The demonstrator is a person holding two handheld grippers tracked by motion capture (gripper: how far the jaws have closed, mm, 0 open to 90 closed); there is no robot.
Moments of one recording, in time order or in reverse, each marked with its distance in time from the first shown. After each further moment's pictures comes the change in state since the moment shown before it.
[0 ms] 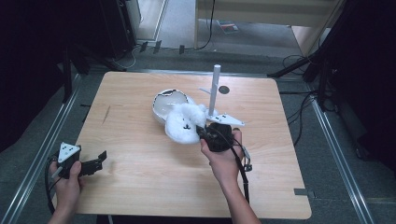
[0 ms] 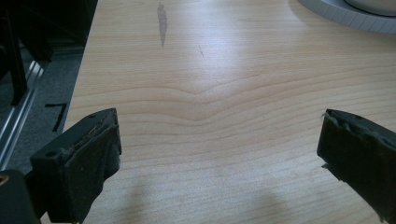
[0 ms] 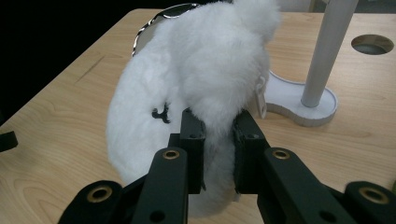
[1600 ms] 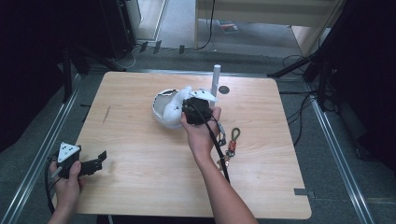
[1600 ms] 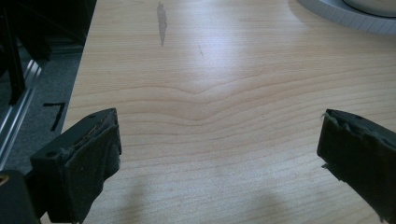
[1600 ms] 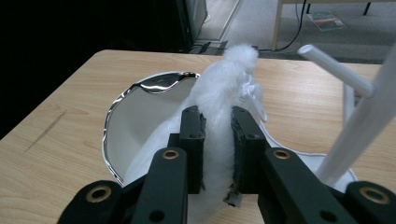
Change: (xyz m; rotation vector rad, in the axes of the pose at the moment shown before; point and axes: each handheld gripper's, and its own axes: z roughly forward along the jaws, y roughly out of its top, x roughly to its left) left arm 0.001 0.000 0.000 0.001 -0.006 -0.002; right arm 0.027 0.048 0.076 -0.101 -0.144 0.013
